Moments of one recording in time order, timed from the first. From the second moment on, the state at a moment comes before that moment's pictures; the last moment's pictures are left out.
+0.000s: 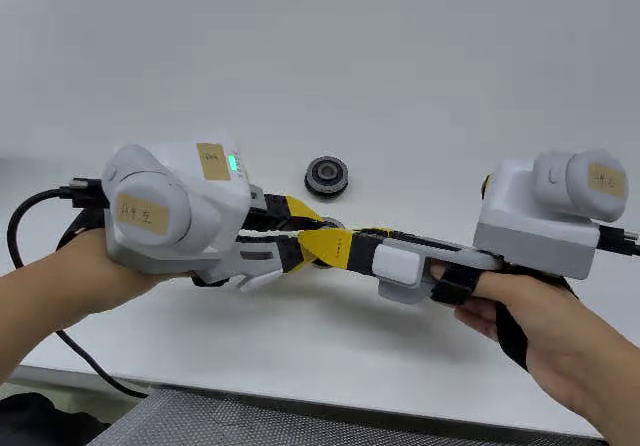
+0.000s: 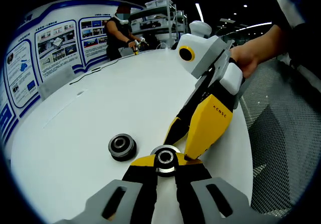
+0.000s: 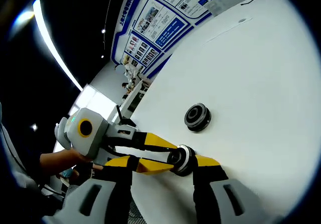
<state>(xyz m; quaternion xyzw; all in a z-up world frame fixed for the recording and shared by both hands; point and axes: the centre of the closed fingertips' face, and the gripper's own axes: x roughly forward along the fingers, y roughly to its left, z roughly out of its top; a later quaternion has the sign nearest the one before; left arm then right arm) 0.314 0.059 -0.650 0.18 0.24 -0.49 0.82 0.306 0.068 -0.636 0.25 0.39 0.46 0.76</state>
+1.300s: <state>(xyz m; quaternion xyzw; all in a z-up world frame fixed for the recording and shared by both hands) 0.311 0.059 -0.650 0.18 0.24 -0.49 0.82 0.306 0.063 -0.639 0.30 0.40 0.44 0.74</state>
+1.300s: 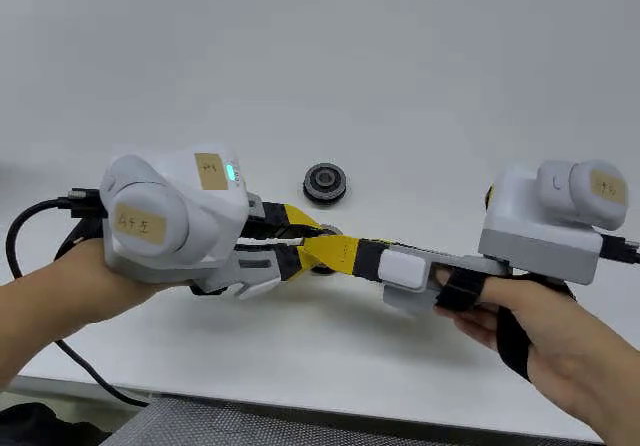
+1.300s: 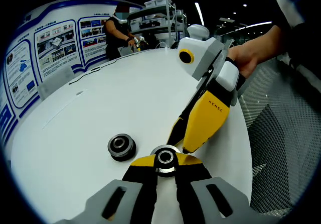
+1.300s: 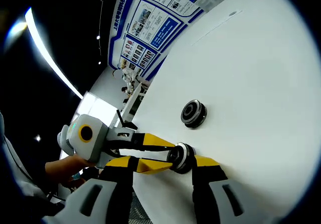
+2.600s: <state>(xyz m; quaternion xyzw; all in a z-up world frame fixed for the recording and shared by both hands) 0.312 0.058 -0.651 0.18 0.25 -0.49 0.82 0.297 0.064 -0.634 0.32 0.42 0.42 0.74</state>
